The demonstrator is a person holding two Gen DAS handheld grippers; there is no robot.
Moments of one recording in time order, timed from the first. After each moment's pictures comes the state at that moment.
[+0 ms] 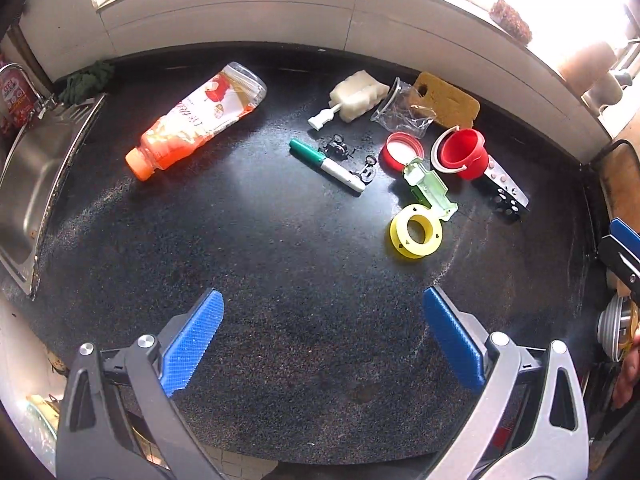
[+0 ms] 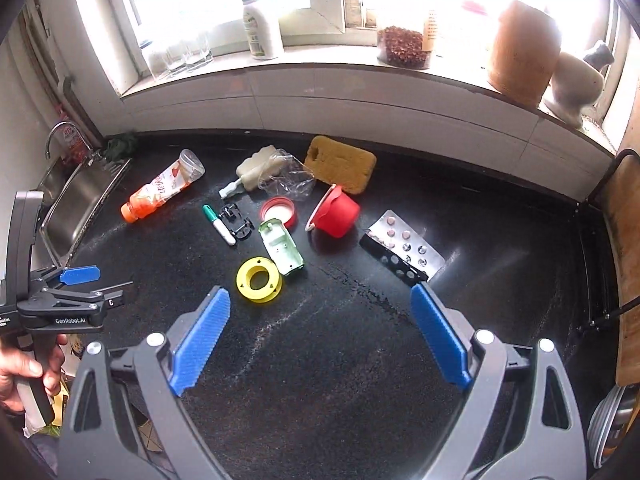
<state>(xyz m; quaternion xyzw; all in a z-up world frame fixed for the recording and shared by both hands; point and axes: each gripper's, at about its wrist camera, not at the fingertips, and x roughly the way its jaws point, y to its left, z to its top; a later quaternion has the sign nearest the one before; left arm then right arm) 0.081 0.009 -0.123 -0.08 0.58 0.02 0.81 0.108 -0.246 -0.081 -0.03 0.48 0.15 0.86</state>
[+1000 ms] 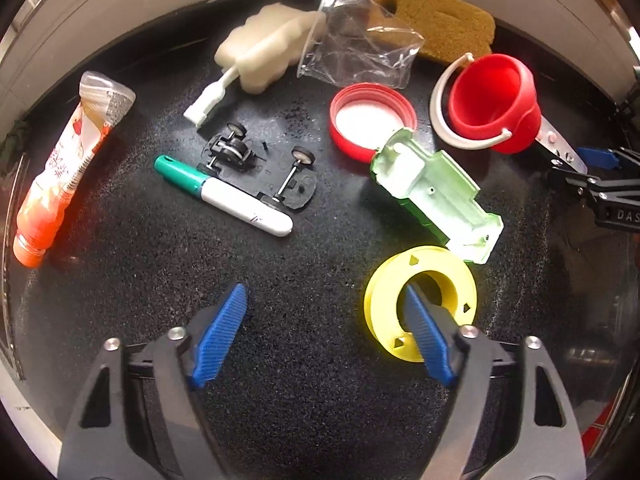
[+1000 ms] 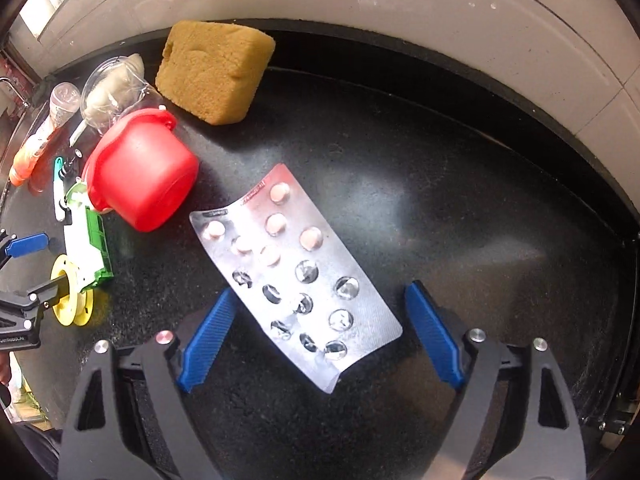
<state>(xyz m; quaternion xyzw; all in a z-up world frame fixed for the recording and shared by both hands) 0.182 -0.060 -0.242 0.03 0.61 -0.02 0.79 0.267 -0.291 -0.251 -0.10 0.58 0.14 0.79</state>
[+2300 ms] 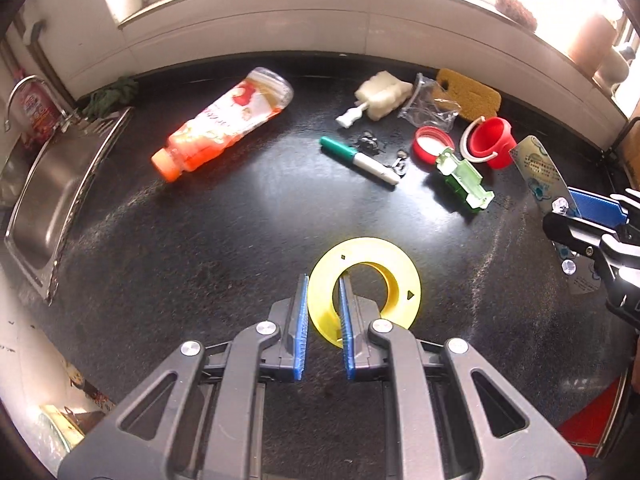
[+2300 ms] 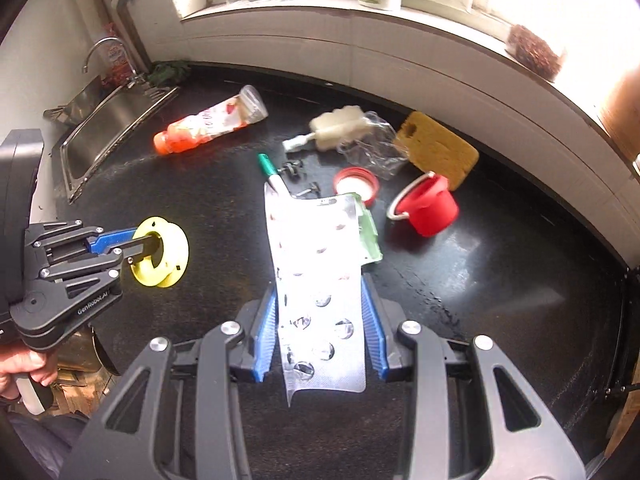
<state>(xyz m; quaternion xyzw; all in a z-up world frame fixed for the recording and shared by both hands) 0.035 0.031 -0.143 -0.03 0.53 0.07 0.84 0.103 -0.130 -0.123 -0.13 0.49 0.27 0.82</state>
